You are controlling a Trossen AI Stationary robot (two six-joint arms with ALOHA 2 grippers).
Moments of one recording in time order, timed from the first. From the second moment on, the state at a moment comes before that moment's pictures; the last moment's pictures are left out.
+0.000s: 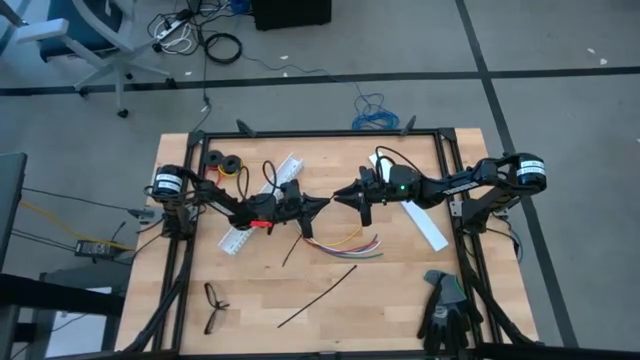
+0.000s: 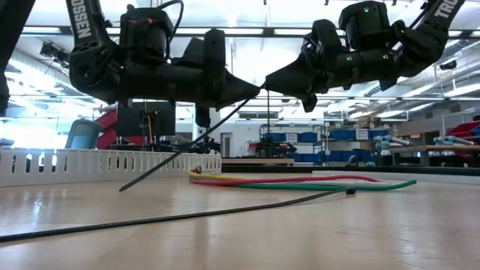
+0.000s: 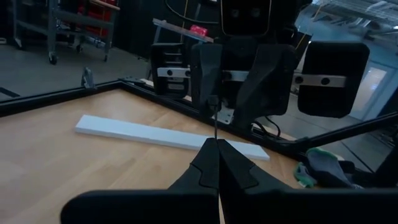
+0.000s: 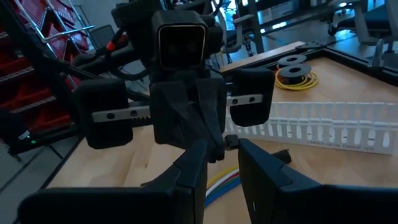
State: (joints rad) left arm 0.01 1.85 0.60 1.31 -0.26 -0.33; right arm -0.17 1.49 0.50 0.91 -0.20 0.29
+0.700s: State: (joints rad) left arm 0.01 1.85 0.65 1.23 -0.23 -0.33; right arm -0.17 1.49 0.50 0.93 -0.23 0.25
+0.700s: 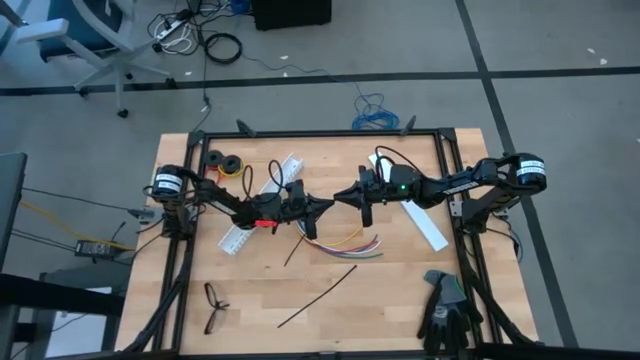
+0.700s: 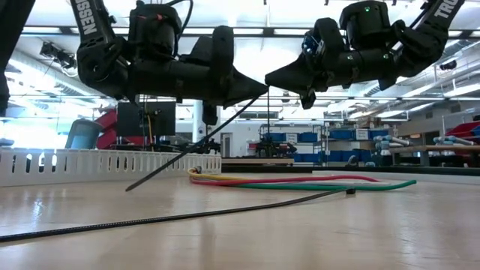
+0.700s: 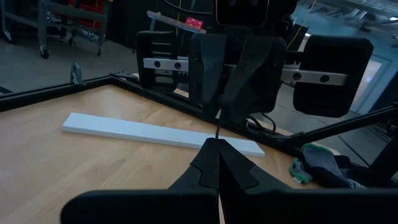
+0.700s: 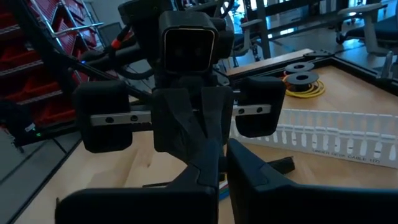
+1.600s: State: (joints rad) left arm 0.01 1.85 0.67 1.17 -0.13 -0.40; right arm -0.17 1.49 0.50 0.91 -0.28 0.25
